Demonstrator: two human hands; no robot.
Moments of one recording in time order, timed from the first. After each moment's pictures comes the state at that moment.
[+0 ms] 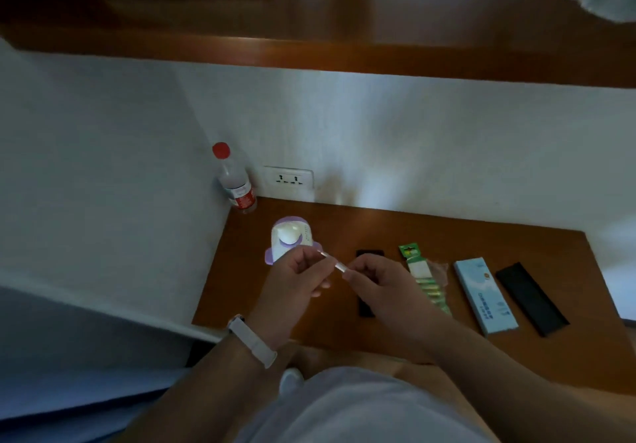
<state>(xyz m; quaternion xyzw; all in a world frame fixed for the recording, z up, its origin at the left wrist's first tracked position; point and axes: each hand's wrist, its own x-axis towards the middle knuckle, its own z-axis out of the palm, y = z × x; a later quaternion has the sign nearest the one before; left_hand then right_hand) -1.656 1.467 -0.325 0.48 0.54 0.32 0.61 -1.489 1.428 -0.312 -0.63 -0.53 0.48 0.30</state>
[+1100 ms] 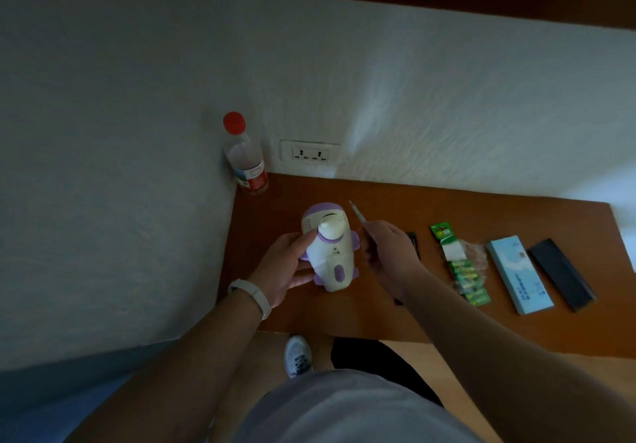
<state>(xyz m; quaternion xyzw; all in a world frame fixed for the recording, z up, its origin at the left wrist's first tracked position) -1.729 1.576 -0.434 0.31 0.57 0.17 0.74 -1.547 1.529 -0.398 -0.66 -0.18 0.58 0.43</state>
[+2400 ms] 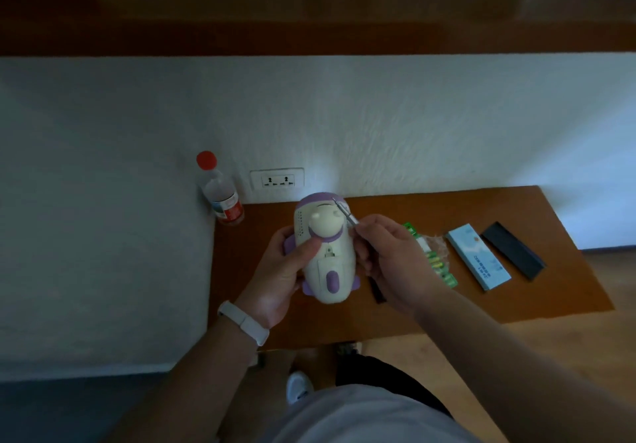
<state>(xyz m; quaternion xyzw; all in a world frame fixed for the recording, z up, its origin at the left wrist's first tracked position) -1.722 1.540 -0.354 0.41 0.40 0.26 0.78 -1.557 1.465 -0.304 -0.57 -0.28 0.53 0.56</state>
